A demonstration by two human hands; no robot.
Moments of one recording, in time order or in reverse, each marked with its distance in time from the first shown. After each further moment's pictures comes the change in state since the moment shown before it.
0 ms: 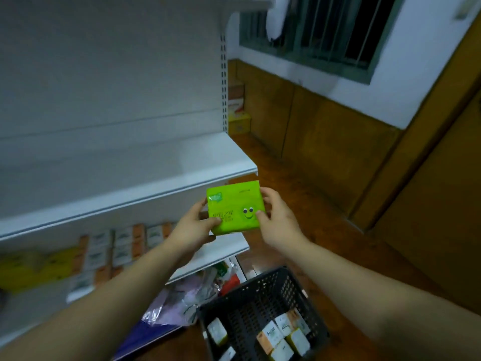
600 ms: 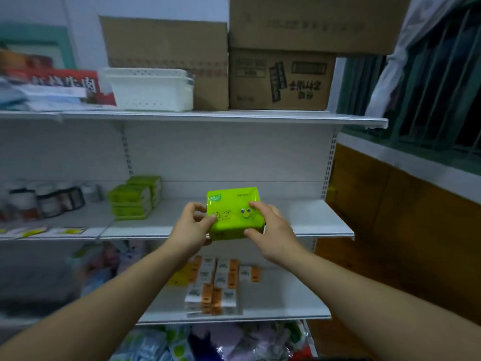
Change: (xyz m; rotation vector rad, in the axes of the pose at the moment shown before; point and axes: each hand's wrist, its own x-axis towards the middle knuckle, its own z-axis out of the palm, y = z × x) left_hand -0.222 0.094 -0.189 0.018 0.567 0.296; right_hand -0.099 -0.236 0.095 -0.076 -0.233 -0.538
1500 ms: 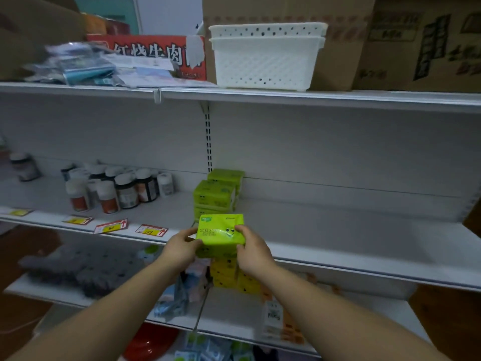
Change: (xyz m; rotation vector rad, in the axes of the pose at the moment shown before) left_hand 0.166 -0.150 -0.280 0.184 0.193 -0.348; right_hand 0.174 -0.086 0.322 0.049 -0.315 0.105
